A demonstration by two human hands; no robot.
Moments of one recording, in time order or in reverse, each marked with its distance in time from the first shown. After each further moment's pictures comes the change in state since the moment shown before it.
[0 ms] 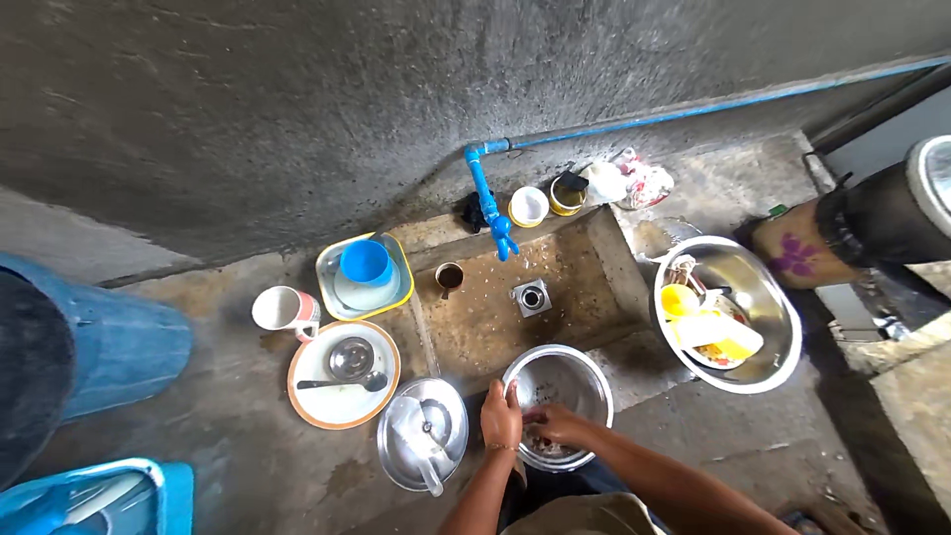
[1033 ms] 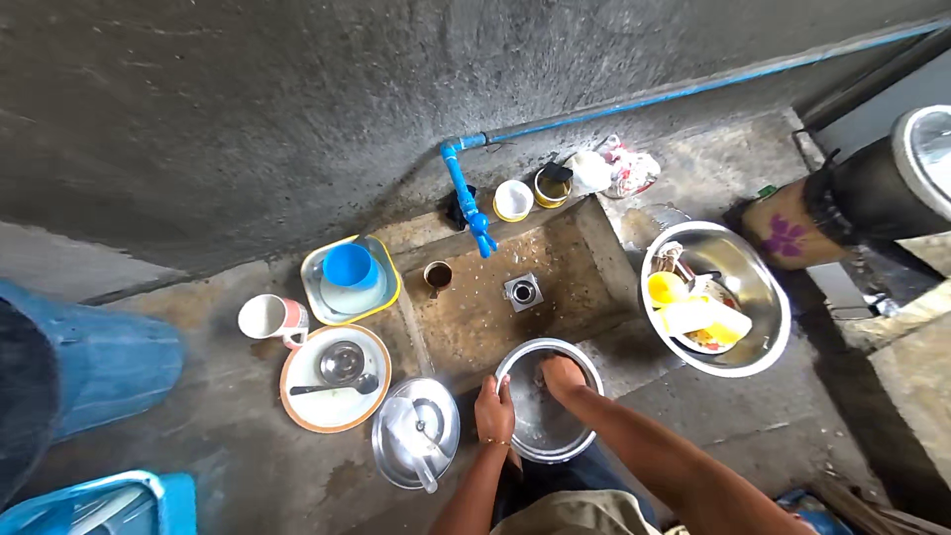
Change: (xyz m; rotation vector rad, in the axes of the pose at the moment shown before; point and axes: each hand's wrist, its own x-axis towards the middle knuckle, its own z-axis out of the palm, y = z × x) left_hand -0.003 -0.003 0.008 -0.014 0.062 0.083; right_hand -0.004 -0.032 -0.041 -0.590 0.348 0.324
